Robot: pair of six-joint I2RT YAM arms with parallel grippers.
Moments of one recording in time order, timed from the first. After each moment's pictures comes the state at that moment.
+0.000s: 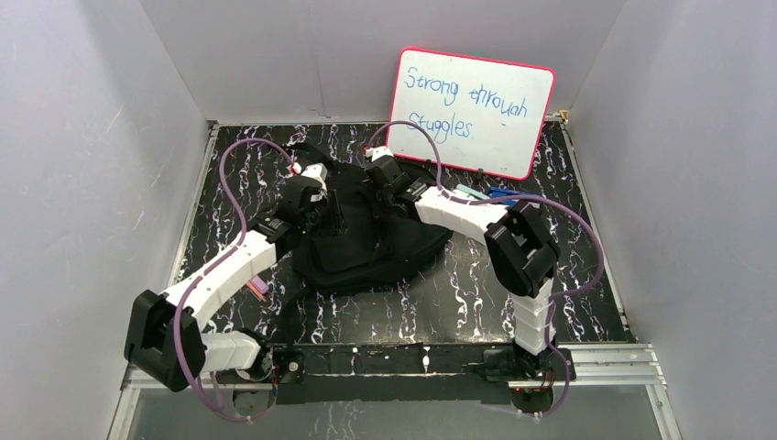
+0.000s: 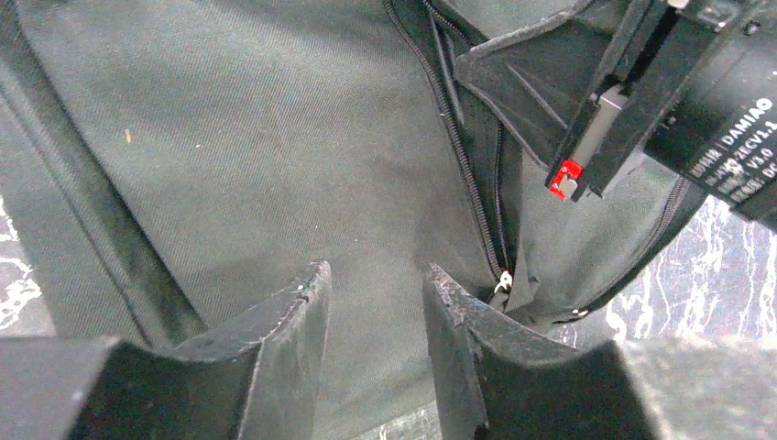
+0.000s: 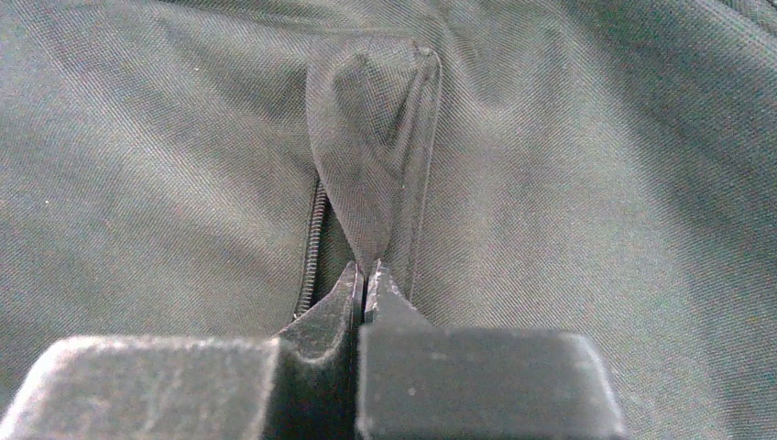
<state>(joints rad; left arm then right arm) -0.50 1.24 0.89 -0.40 -0.04 -0.54 0.81 1.96 1.49 -0.31 0.17 0.34</state>
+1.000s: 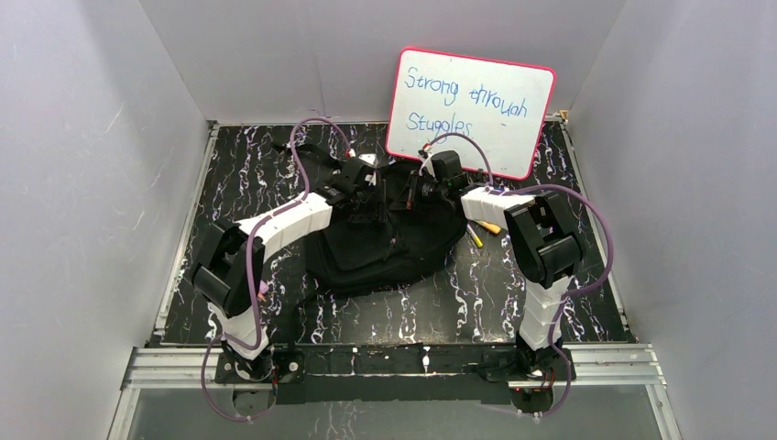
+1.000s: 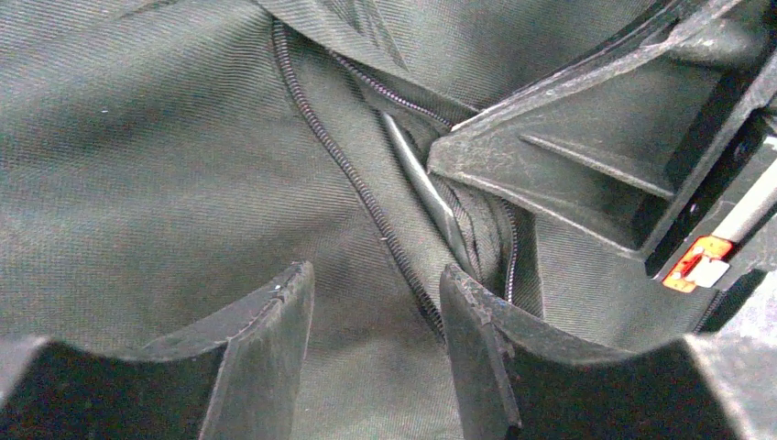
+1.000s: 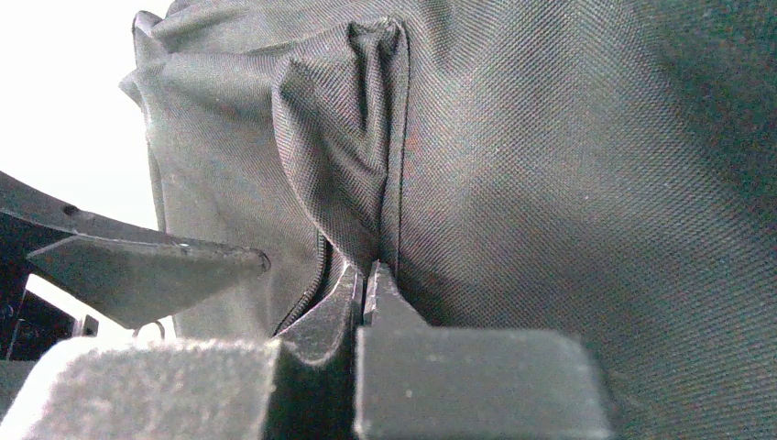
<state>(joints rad) -0.62 1.73 1.22 -0.37 -0.05 -0.49 0.49 1.92 1.16 0.11 -0.51 0.66</state>
